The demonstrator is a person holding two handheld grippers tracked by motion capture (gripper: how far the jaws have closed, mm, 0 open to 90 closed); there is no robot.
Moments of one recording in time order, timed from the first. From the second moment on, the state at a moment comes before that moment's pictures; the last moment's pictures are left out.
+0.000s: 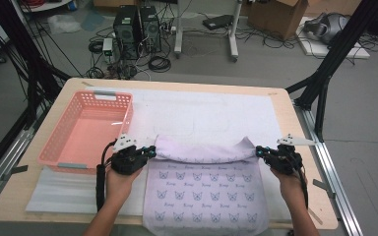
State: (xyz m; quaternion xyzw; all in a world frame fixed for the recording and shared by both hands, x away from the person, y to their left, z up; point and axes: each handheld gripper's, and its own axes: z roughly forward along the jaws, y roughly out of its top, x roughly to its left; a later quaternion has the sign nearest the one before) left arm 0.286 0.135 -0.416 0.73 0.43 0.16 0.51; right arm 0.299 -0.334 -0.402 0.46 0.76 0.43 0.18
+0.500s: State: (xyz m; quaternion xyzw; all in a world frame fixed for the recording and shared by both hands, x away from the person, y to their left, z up) left arm 0.245 0.147 -0.449 0.74 0.43 0.12 0.50; right arm 0.247 -0.338 -0.425 0.45 0.77 0.41 0.18
